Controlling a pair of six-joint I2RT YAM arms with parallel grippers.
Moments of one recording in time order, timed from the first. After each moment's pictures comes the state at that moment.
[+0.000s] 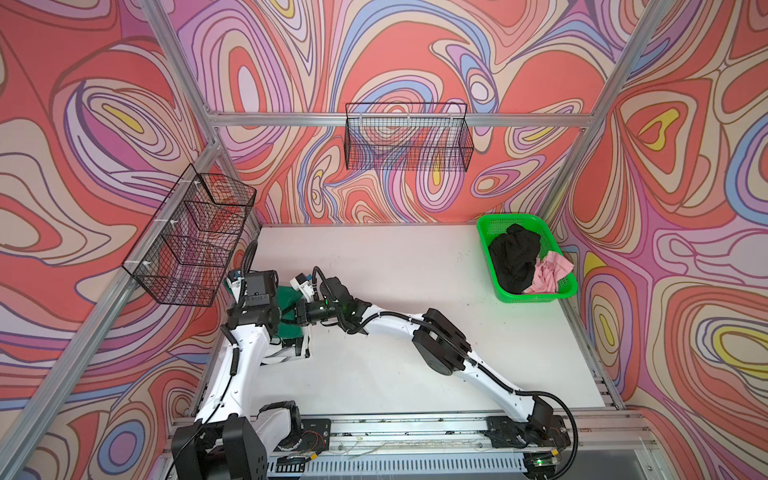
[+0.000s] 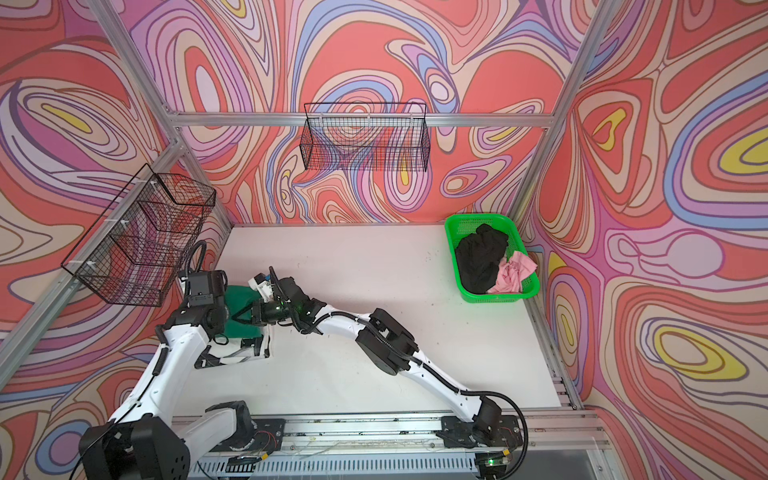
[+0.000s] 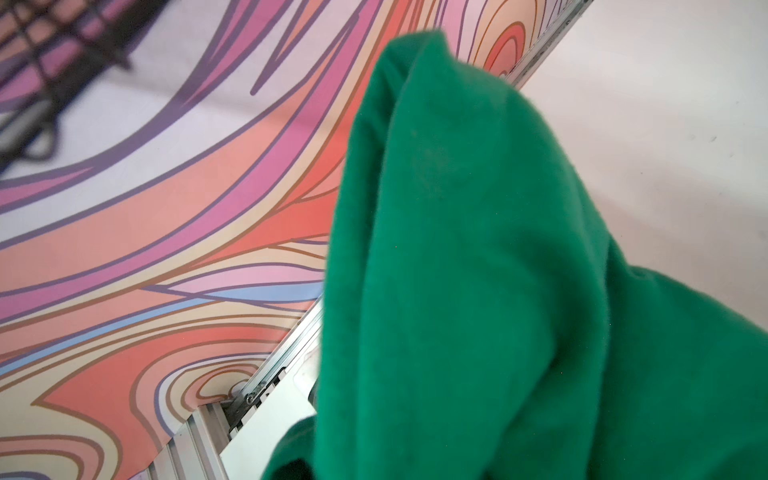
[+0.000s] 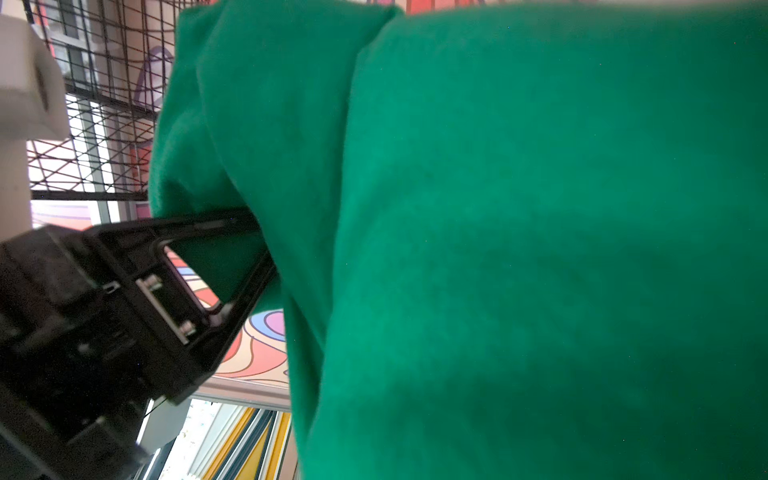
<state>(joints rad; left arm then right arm) 0.16 1.10 0.82 -0.58 -0.66 -0.29 1.02 2.72 2.22 0.41 -0.68 1.14</state>
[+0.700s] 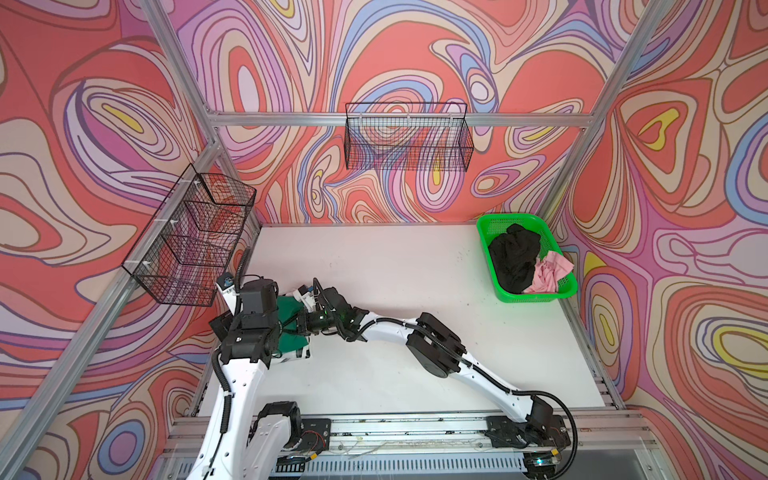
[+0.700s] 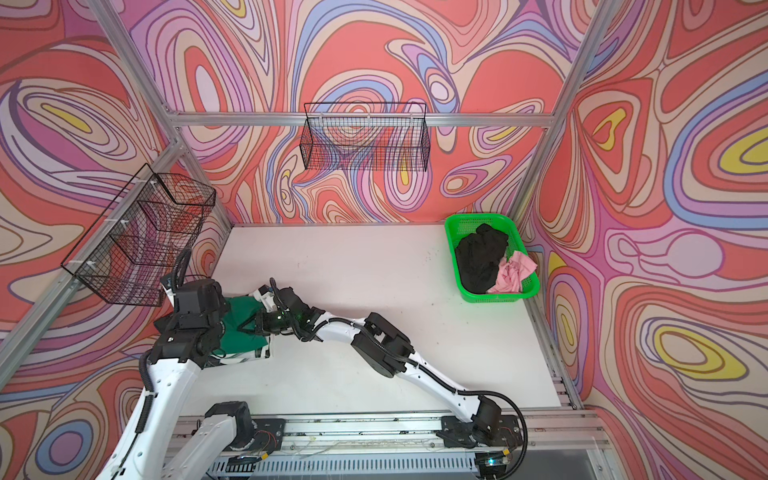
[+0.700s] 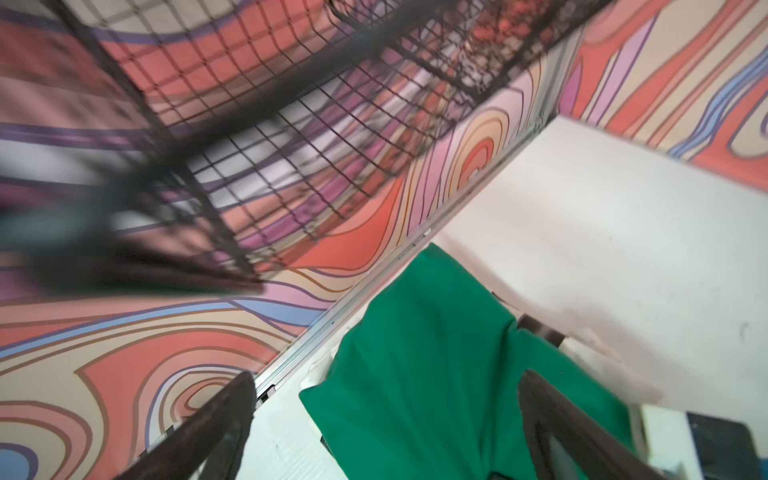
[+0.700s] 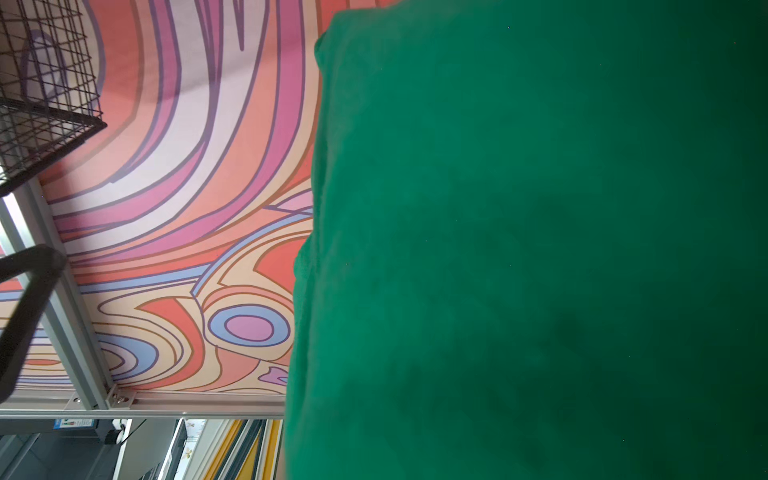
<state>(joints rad) 0.06 0.80 0.79 -0.62 -0.75 -0.39 1.04 2.78 2.19 0.39 -0.64 1.16</state>
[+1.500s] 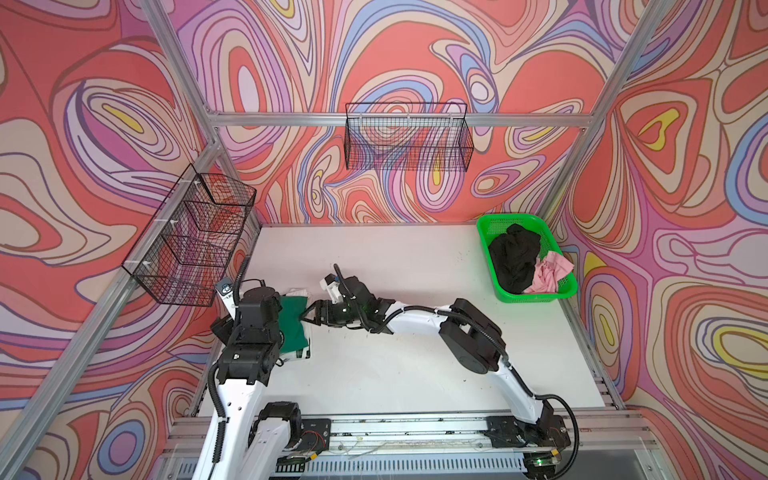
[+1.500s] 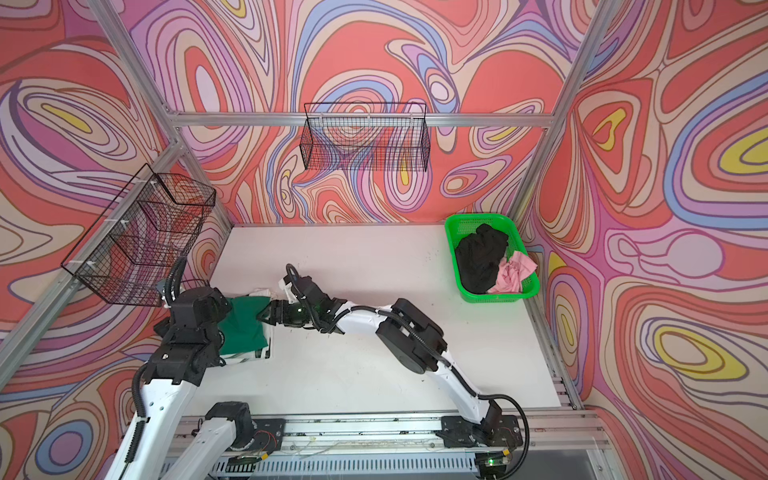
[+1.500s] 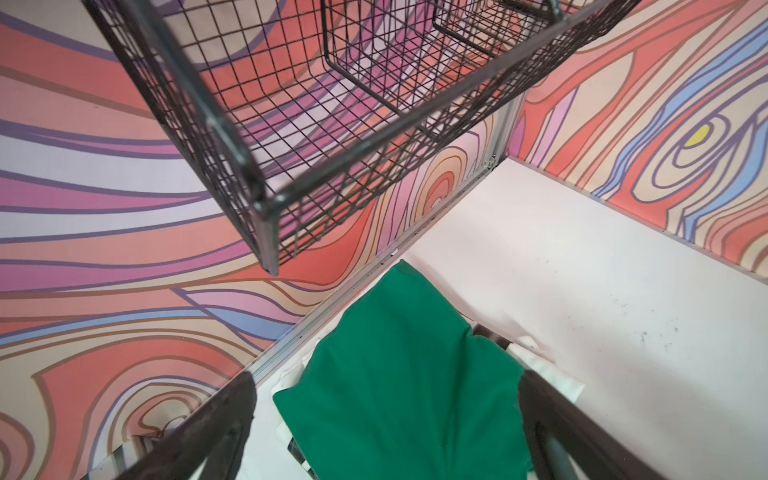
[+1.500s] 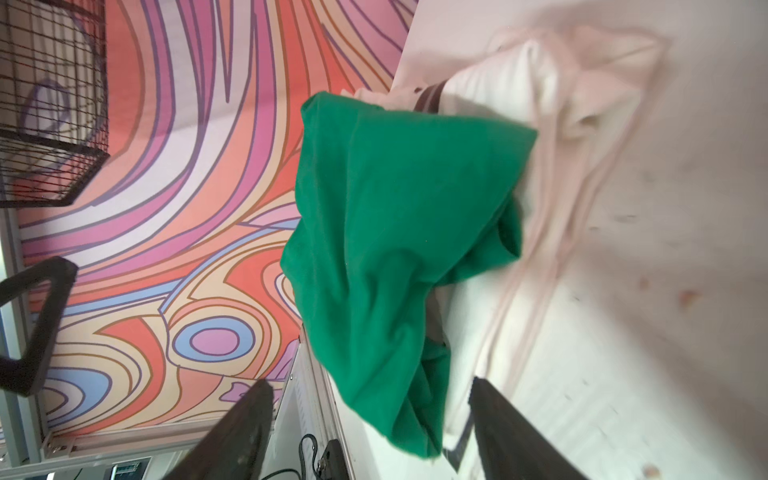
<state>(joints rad) -0.02 0.71 0.77 -0.60 -0.71 -0.42 0.98 2.26 1.63 0.23 -0.45 0.98</state>
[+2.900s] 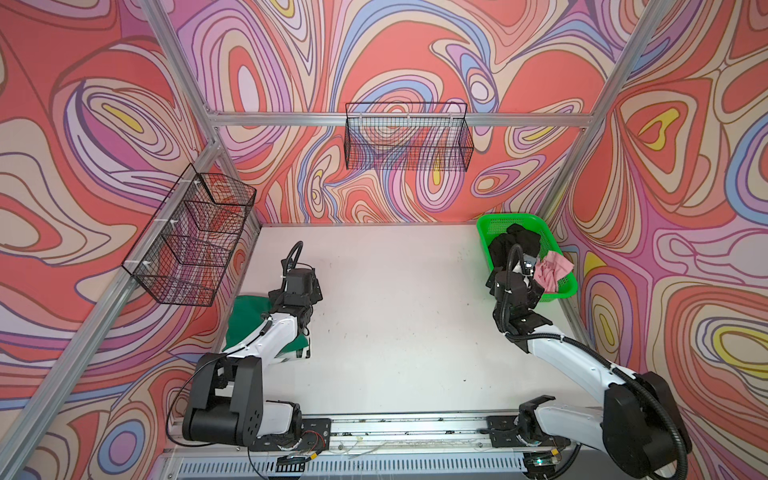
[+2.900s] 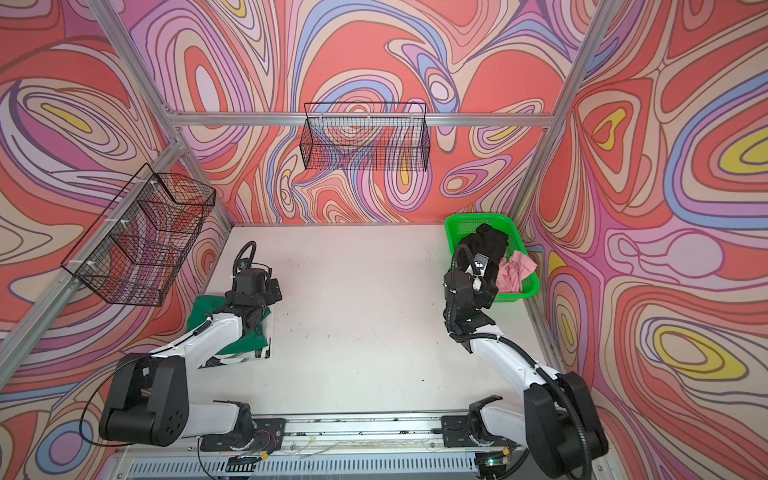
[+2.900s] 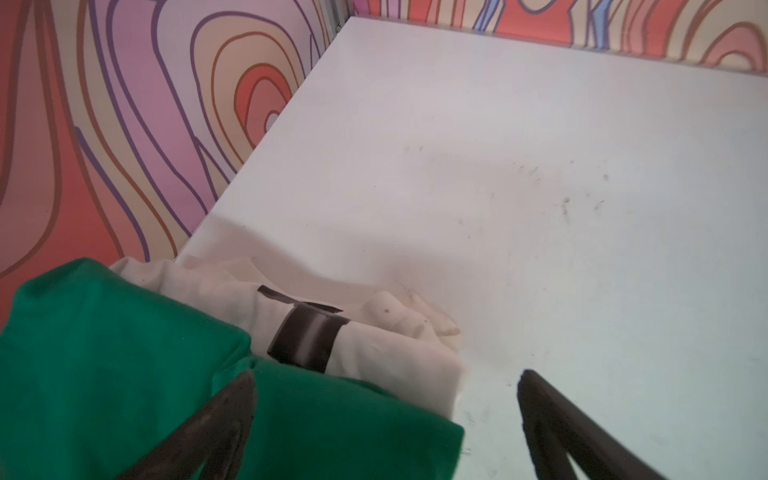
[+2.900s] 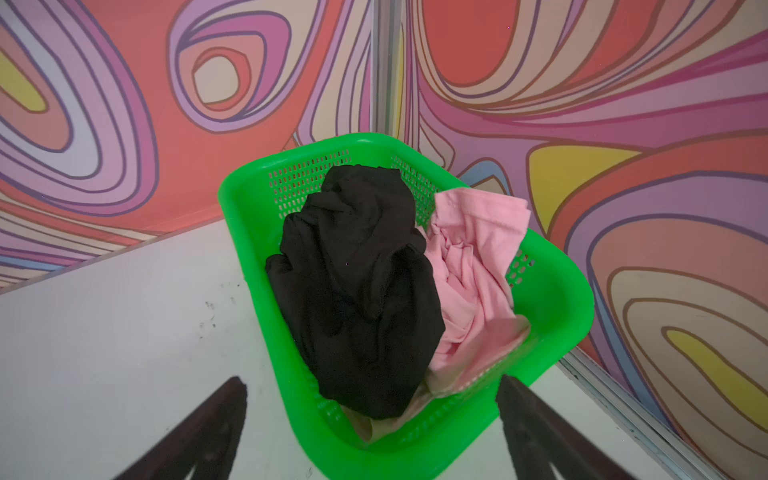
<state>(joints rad) -0.07 1.39 0.66 0.03 -0.47 -0.27 0.25 1.25 0.59 0.25 0.80 0.32</state>
